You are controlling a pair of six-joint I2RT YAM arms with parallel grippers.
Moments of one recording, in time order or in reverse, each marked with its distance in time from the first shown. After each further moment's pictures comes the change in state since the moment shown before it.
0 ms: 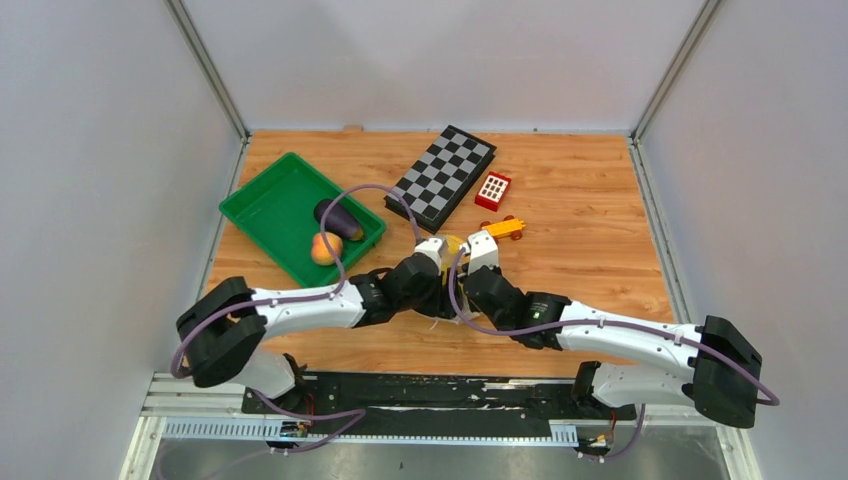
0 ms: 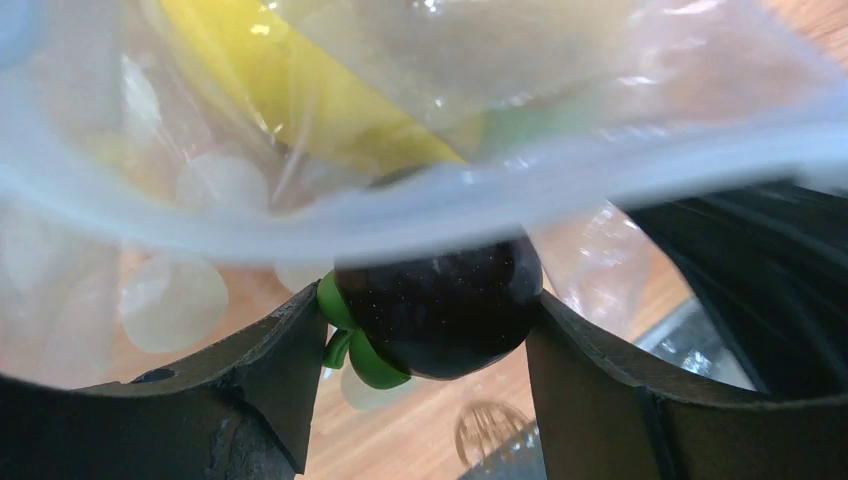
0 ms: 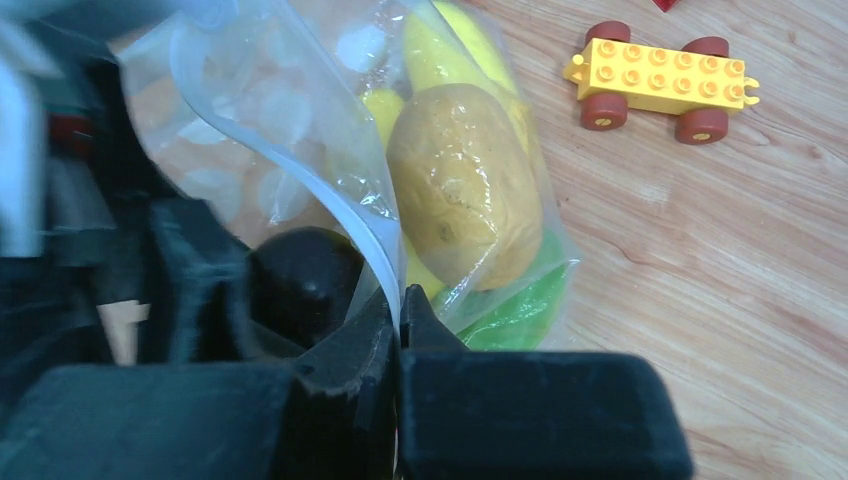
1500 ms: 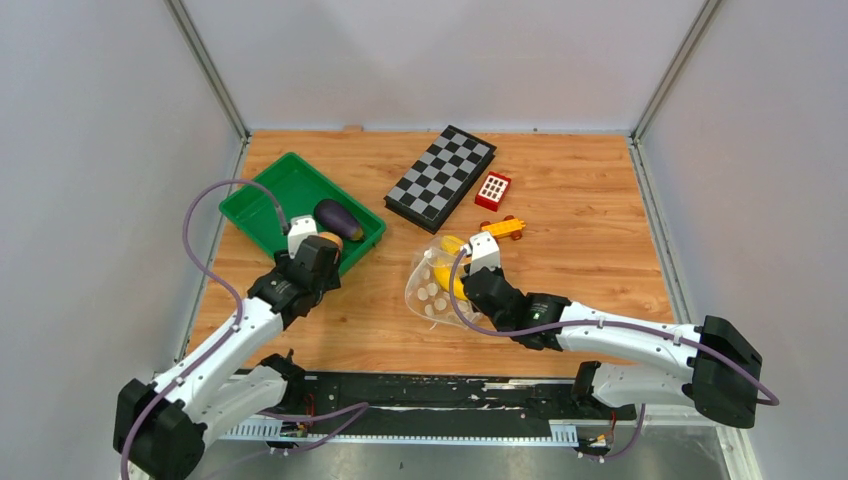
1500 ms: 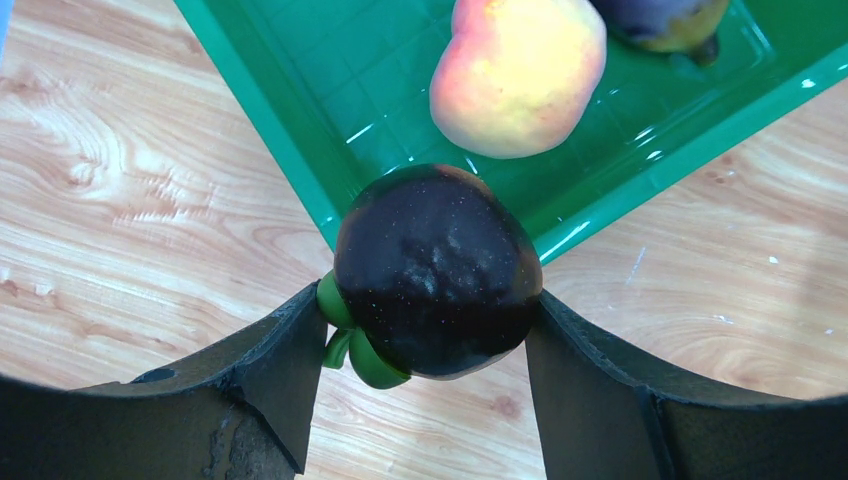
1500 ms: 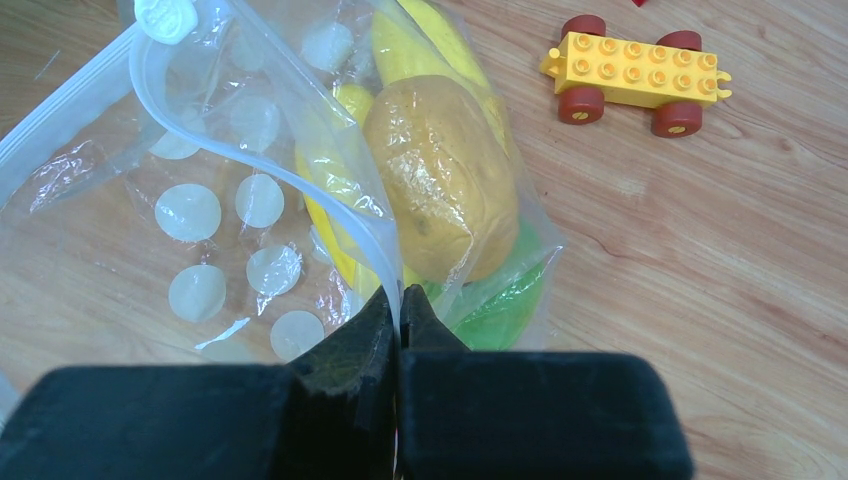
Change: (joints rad) left arm 0.542 -0.610 -0.130 -0.611 -0.496 0.191; right arm 0.000 -0.001 -0.016 -0.006 0.039 -0.008
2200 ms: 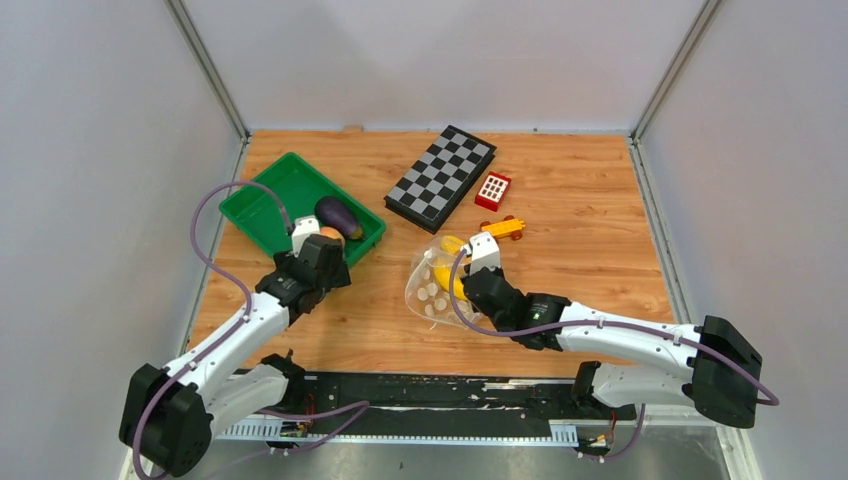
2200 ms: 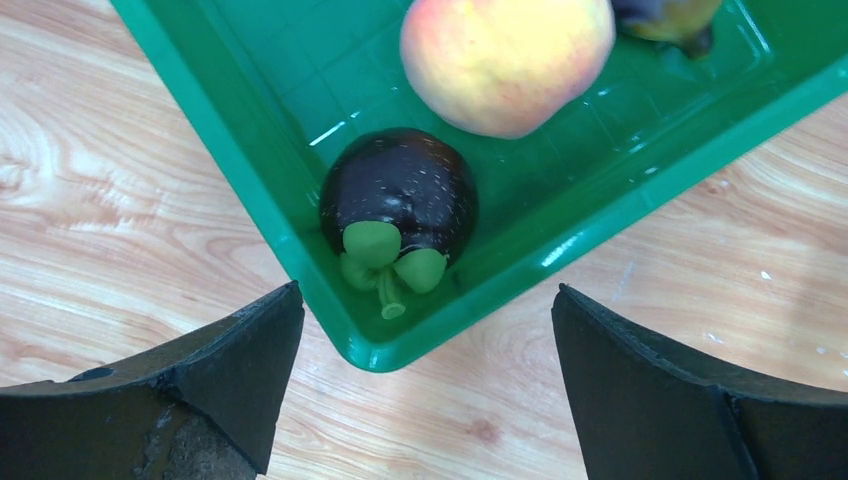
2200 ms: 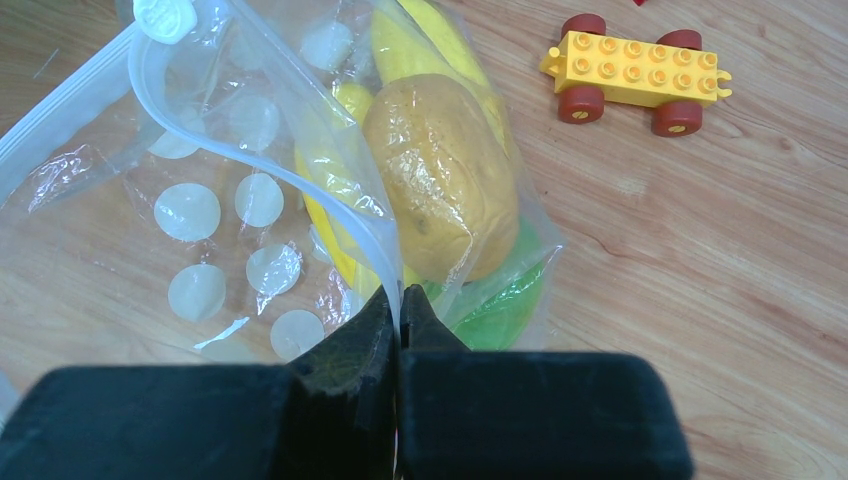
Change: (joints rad) left arm 0.040 0.106 -0.049 0.131 0.040 -0.007; right arm 0.000 0.000 -0.001 0.000 0.000 0.000
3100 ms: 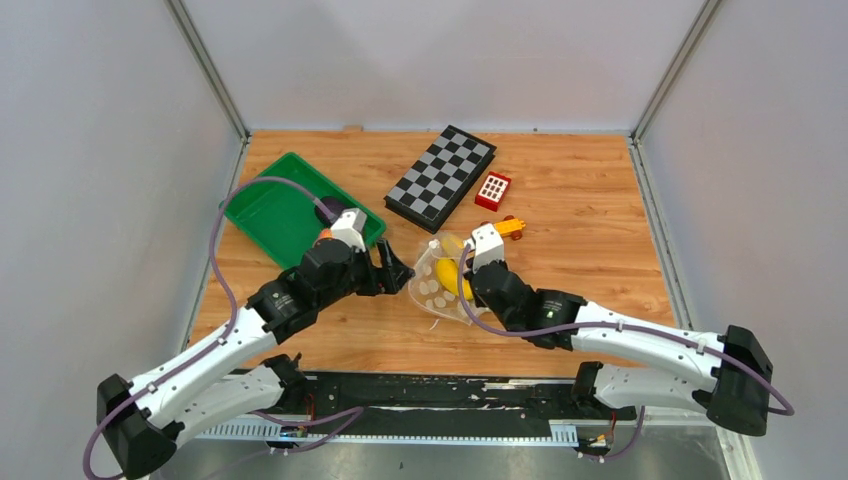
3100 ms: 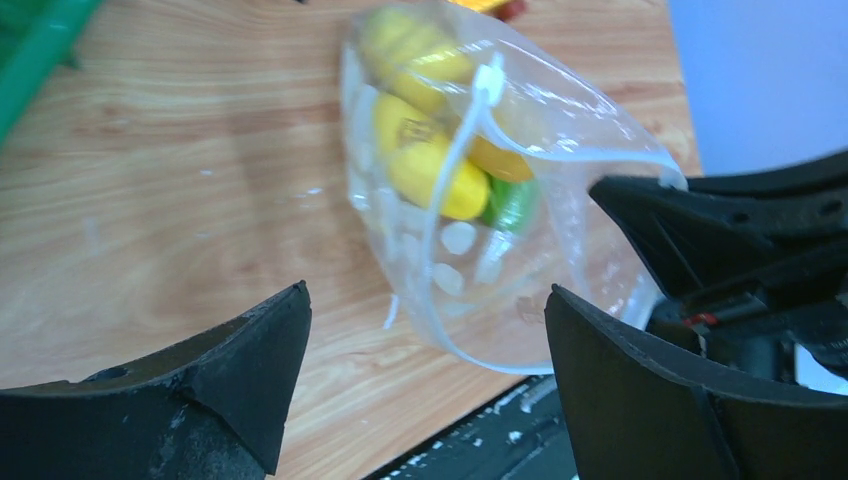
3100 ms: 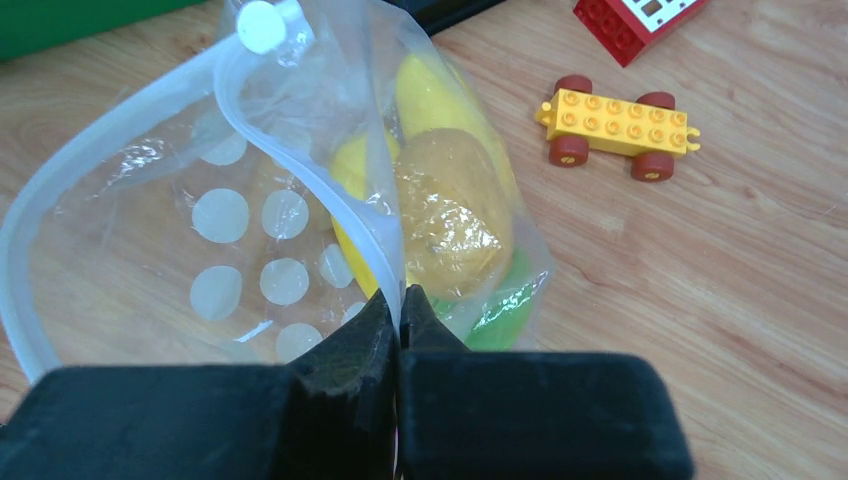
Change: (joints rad) left arm -0.301 -0.161 0.114 0.140 0.467 -0.166; right arm 0.008 -0.065 0.061 -0.063 -0.019 -0.059
